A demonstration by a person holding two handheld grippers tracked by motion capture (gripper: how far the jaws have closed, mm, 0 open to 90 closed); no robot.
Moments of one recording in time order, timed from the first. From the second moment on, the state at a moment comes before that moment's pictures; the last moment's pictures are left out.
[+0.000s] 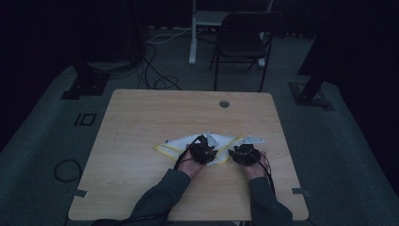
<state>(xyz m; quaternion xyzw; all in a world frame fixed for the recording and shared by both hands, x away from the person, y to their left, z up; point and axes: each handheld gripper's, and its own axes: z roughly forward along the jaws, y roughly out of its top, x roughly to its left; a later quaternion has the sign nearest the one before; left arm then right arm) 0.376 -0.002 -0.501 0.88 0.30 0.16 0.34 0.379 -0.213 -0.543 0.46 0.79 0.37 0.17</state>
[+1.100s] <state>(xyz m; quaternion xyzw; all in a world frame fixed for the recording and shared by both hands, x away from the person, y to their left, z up) 0.457 0.077 -0.491 0.81 0.42 0.17 0.36 0.378 -0.200 -0.534 0.43 0.80 0.37 0.18</state>
